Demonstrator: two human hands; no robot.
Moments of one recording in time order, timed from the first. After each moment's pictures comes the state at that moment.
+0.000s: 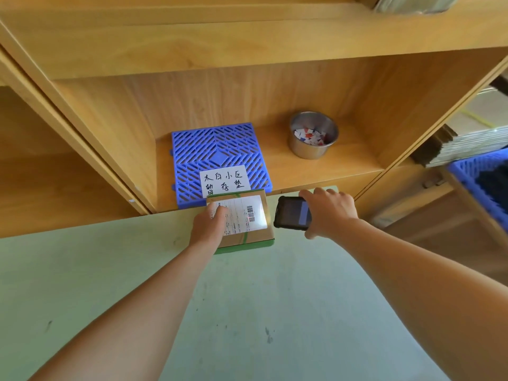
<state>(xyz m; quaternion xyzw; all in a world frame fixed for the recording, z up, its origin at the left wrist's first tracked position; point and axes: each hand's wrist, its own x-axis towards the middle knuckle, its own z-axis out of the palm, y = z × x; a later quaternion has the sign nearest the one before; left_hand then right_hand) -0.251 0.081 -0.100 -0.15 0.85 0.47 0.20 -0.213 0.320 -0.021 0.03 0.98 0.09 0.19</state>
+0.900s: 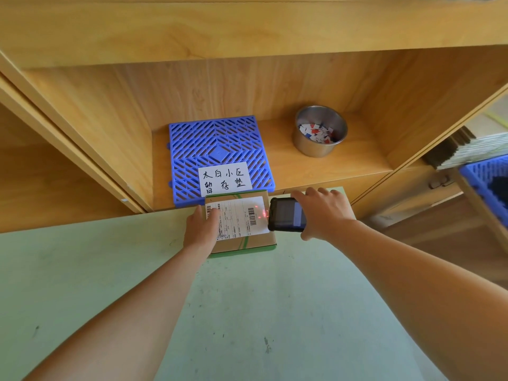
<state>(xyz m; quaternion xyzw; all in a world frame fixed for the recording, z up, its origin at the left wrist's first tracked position) -0.276 0.072 -0.144 -0.21 0.84 0.46 0.19 -0.243 0.315 -0.039 -0.02 0.97 0.11 0.20</state>
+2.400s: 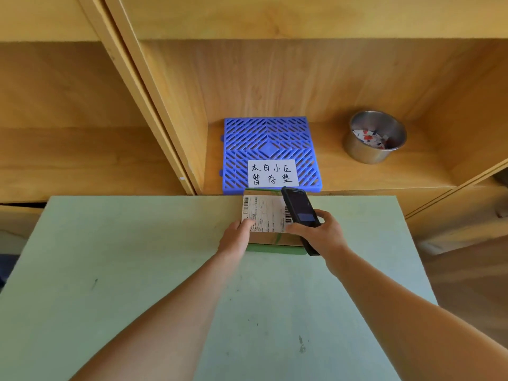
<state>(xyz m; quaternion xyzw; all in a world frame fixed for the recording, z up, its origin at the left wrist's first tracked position) -0.219 0.038 -0.128 -0.28 0.74 0.56 0.24 -0.212 0.234 -0.128 0.30 0.77 -0.55 0.14</state>
